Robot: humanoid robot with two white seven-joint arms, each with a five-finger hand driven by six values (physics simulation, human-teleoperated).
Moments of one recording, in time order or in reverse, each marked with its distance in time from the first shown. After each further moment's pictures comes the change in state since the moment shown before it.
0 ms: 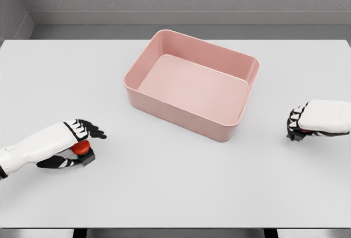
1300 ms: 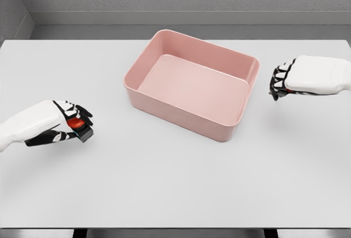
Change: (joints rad) left arm -0.087 0.068 0.011 -0.005 0.138 0.000 -0.009; right arm -0.149 0.100 -0.101 -0.037 -0.005 0.000 0.048
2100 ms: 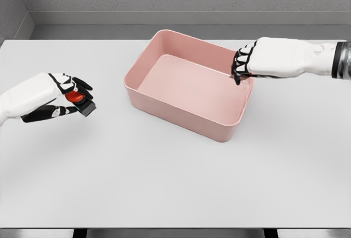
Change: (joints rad) left arm -0.130 -0.017 -0.008 -0.008 0.048 0.000 0.000; right arm -0.083 0.220 -0.023 0.035 0.007 0.000 0.040
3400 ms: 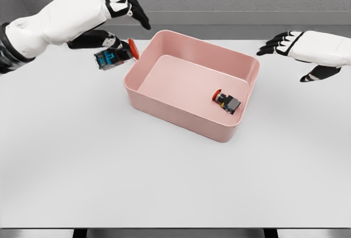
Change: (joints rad) left arm -0.615 -0.288 -0.245 0.001 -0.010 0.000 -0.031; right arm 0.170 -0.079 -0.187 0.167 -0.155 -0.001 0.026
